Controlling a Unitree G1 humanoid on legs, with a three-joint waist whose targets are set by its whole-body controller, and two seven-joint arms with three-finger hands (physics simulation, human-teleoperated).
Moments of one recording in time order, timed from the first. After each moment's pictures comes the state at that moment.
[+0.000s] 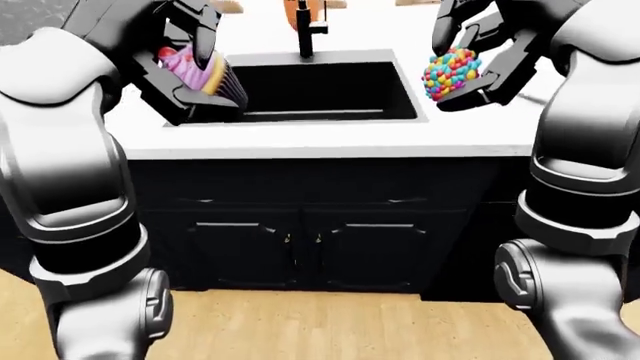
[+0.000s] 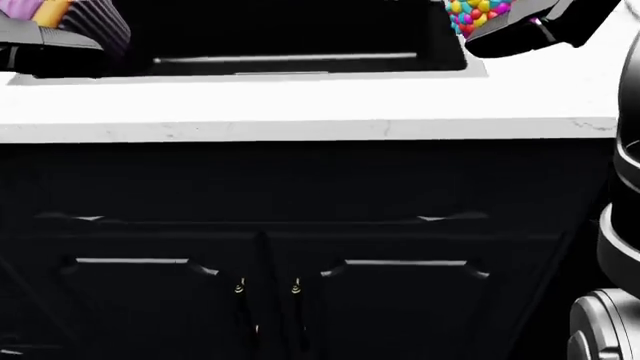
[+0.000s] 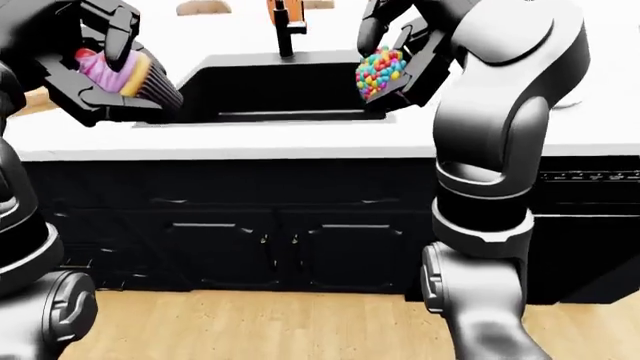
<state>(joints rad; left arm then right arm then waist) -1.04 0.50 0.14 -0.21 0.43 0.84 -0.79 -1.17 -0.41 -0.09 -0.09 -0.85 0.77 0.99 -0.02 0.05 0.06</state>
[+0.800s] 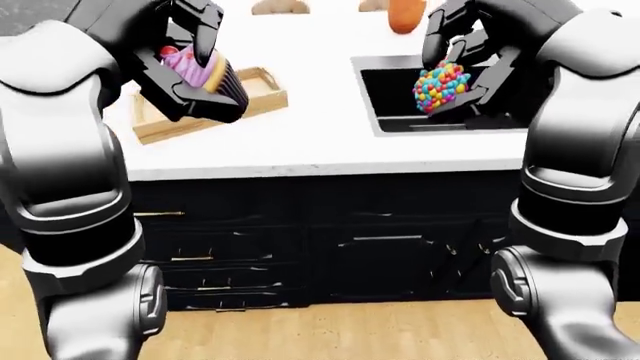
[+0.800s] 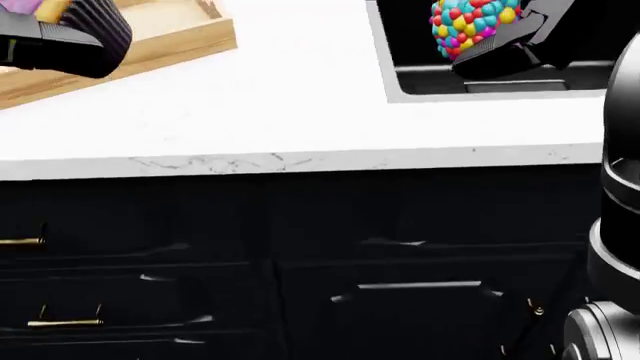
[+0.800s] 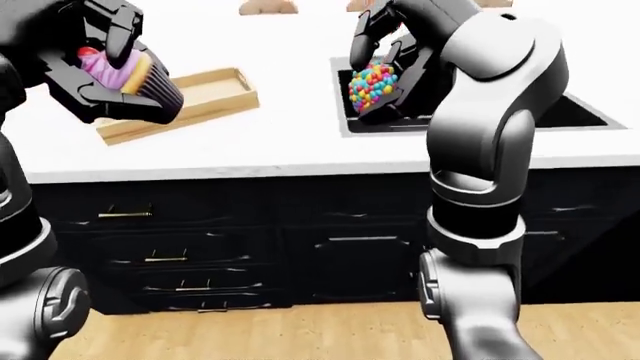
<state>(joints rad) -1.07 0.53 0.12 -0.17 0.39 0.86 -0.80 -1.12 -0.39 -0.08 -0.11 -0.82 0.77 1.00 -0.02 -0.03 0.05</state>
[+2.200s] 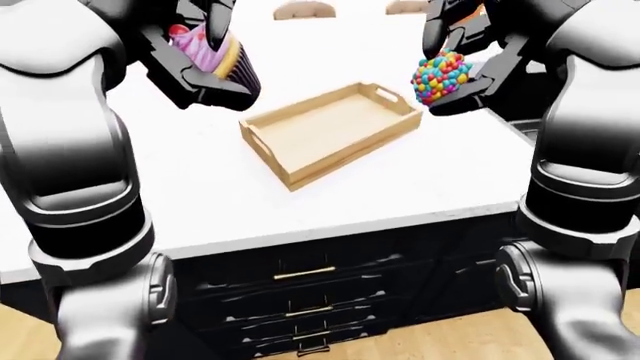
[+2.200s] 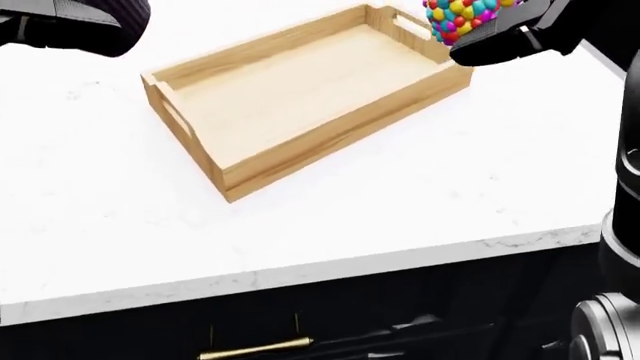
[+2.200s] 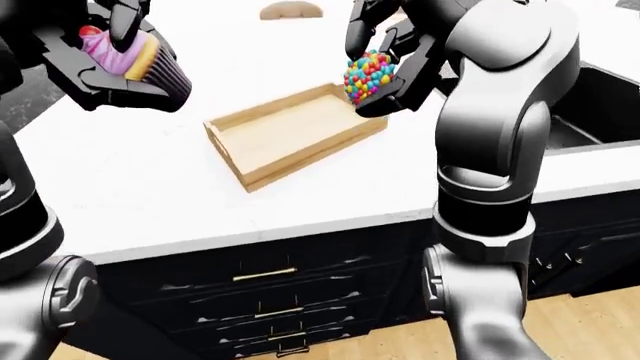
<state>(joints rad) -1.14 0.49 0.10 -0.20 0.45 0.87 -0.84 -1.15 -0.41 -0.08 -0.12 -0.72 0.77 0.97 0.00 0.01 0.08</state>
